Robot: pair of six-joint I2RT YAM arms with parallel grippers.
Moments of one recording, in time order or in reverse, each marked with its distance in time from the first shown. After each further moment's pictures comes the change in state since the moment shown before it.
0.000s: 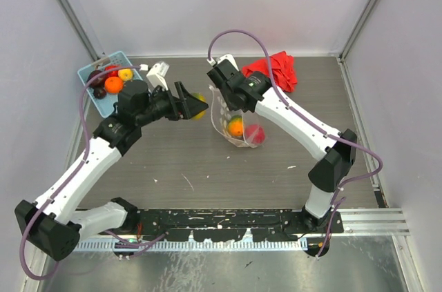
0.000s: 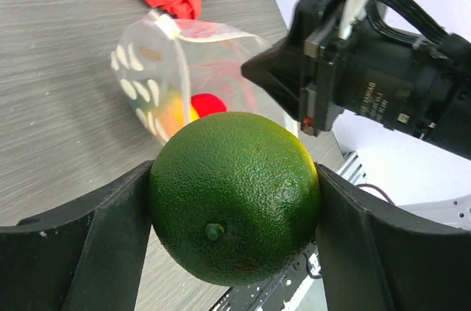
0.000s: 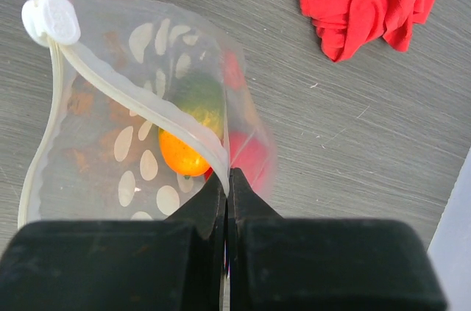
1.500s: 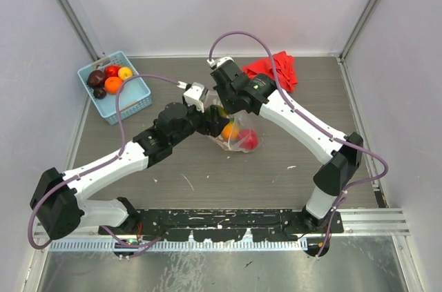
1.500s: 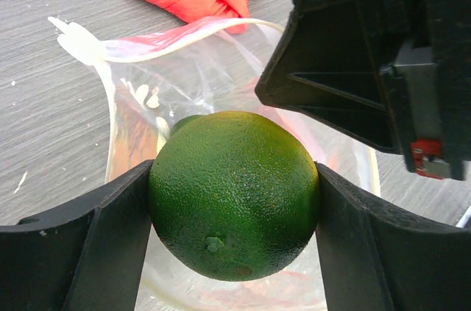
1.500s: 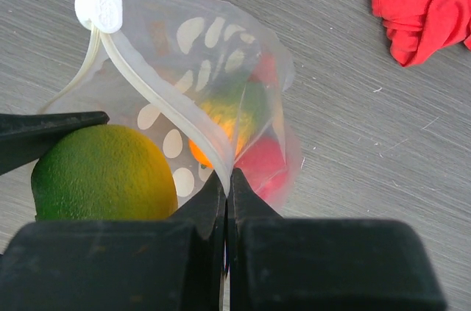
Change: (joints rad) left arm -0.326 0.135 -0.219 0.421 -0.399 0.321; right arm 0.003 -0.047 -0.042 0.049 -0.180 0.036
